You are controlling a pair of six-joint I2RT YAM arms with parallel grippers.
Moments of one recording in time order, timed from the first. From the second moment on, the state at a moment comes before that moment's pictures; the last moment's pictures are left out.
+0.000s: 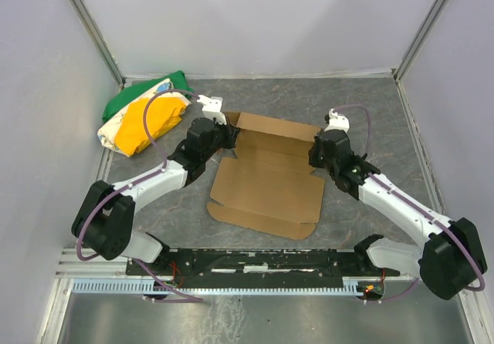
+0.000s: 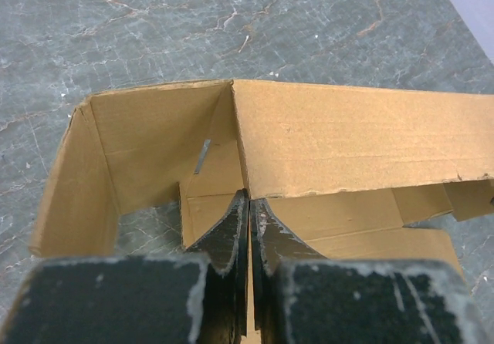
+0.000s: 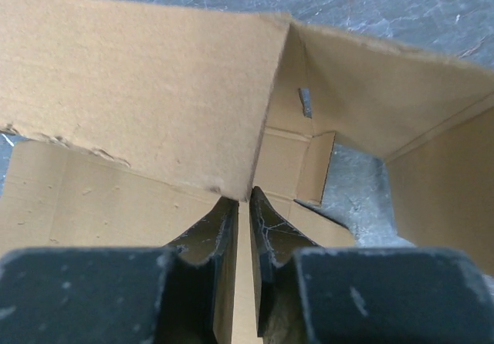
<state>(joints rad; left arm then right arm) -0.55 1.43 0.81 0.35 -0.04 -0.33 0.52 1.16 0.77 -0.21 0.30 0.48</state>
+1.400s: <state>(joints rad) -0.55 1.42 0.78 0.39 -0.02 -0.39 0.31 1.14 1.08 -0.81 0.65 0.63</state>
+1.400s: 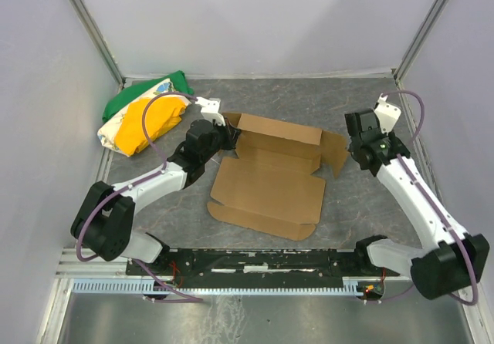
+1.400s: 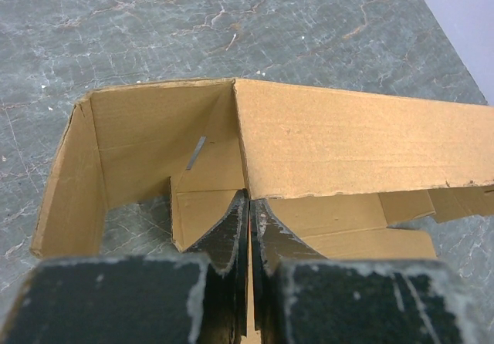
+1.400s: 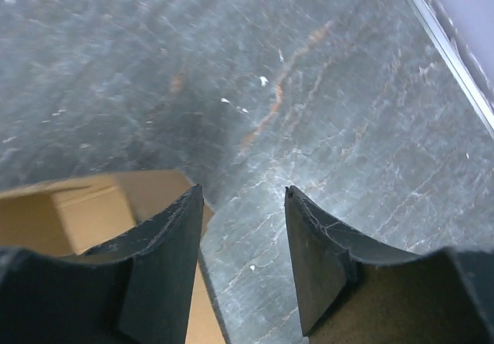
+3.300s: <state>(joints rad) -0.55 1.59 1.08 0.13 0.00 -0.36 0.04 1.34 0.85 -0.45 0.12 0.33</state>
